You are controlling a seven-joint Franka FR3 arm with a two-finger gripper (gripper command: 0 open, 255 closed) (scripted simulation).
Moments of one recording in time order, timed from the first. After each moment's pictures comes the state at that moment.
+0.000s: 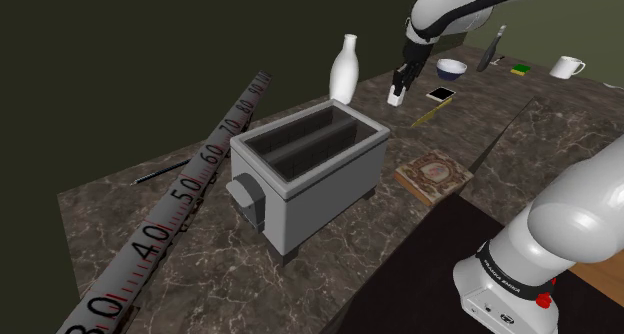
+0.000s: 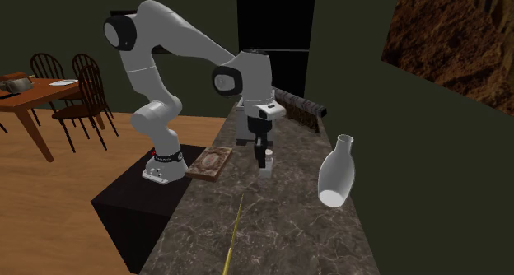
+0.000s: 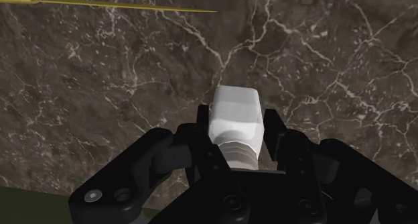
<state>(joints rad) -0.06 -0.16 -0.25 -2.25 -0.13 2.22 -0.32</state>
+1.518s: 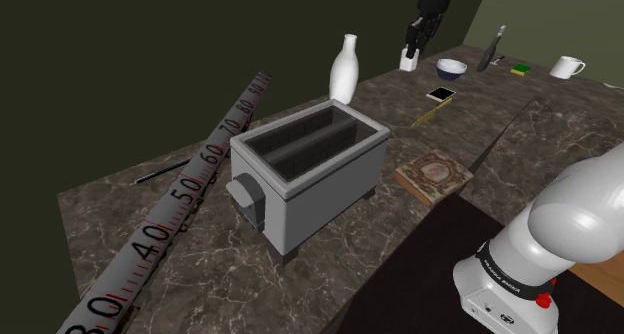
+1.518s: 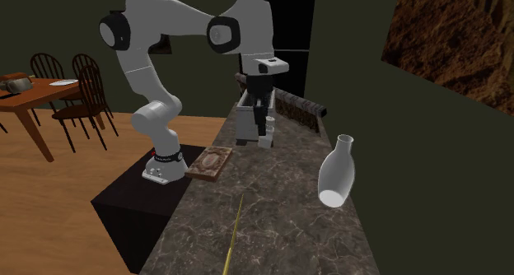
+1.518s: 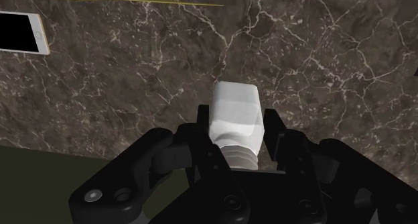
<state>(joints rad) -0.05 -0.22 -0.24 -2.00 -0.13 1.91 -0.34</state>
